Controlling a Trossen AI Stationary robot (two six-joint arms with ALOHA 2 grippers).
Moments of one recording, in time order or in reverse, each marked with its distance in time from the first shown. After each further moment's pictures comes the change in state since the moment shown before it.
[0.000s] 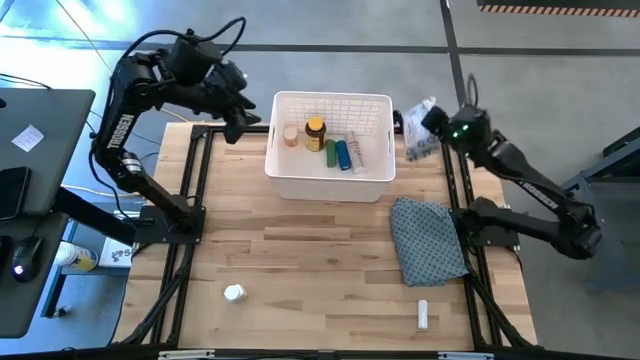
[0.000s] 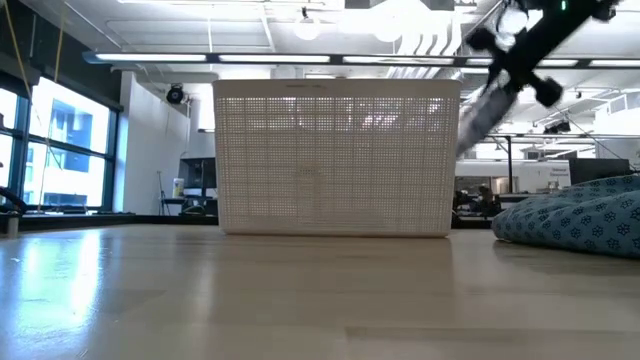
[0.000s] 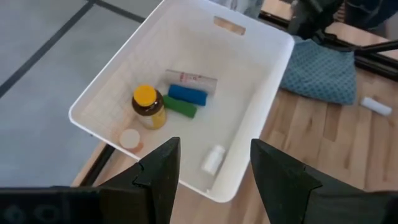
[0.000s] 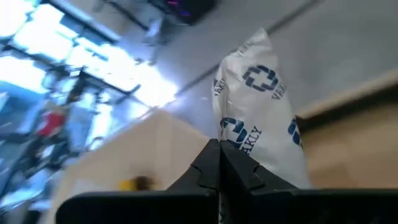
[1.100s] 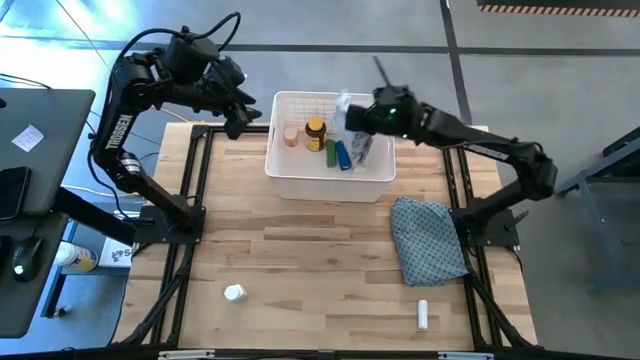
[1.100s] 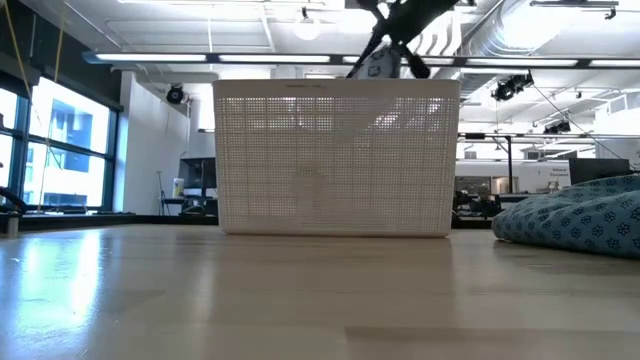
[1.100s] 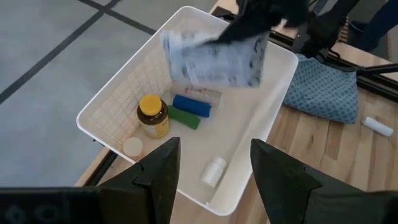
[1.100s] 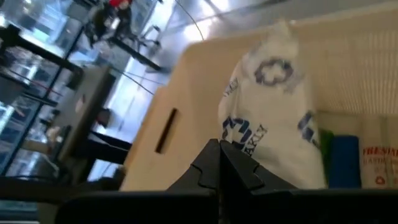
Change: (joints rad) left arm 0.000 -0.008 -0.001 0.044 -0.022 -0.047; right arm 0.399 0.653 0.586 0.071 -0.133 -0.084
